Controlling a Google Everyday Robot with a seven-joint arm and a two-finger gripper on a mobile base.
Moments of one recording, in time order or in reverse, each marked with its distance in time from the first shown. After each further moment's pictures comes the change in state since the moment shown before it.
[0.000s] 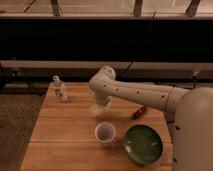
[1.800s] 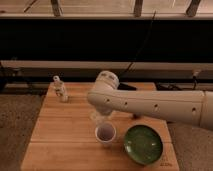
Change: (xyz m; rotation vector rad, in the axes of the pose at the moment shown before) arm -0.037 0.063 -0.088 0.033 0.086 -0.065
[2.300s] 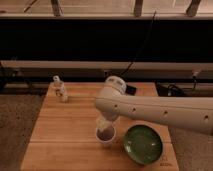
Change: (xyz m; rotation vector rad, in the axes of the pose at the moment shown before) arm 0.004 0.037 0.004 -0.019 -0.018 0.065
